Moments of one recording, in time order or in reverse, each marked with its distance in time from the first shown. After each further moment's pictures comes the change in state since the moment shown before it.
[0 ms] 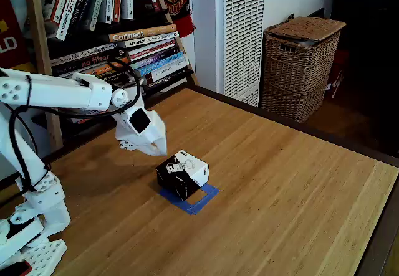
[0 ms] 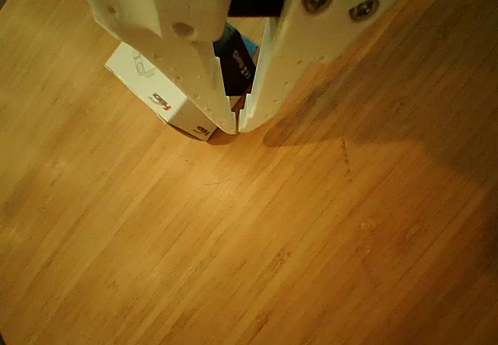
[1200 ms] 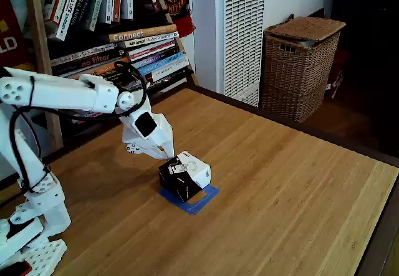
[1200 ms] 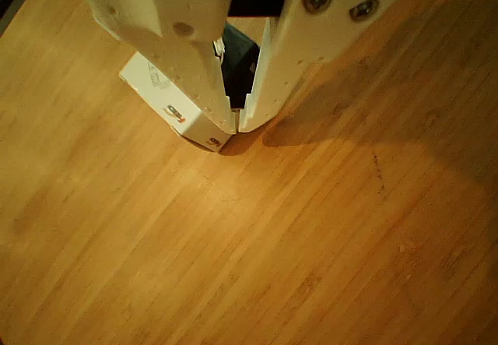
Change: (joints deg) arm 4.6 -1.3 -1.8 0.3 -3.8
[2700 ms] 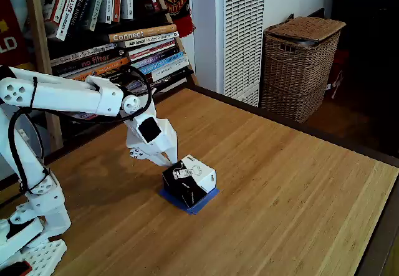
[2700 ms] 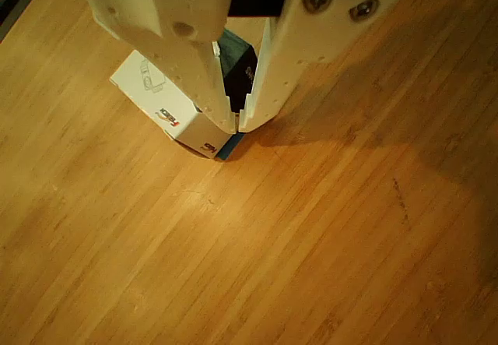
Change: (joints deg) arm 3.8 -1.0 -0.8 2.3 -2.9
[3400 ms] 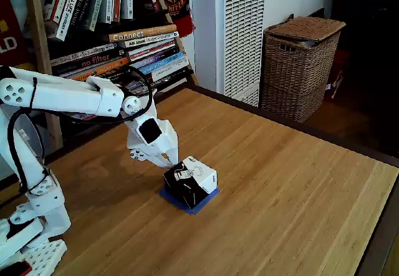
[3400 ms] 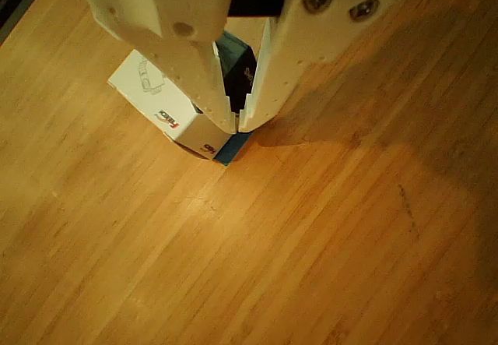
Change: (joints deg) arm 1.1 0.0 0.0 0.4 -0.7
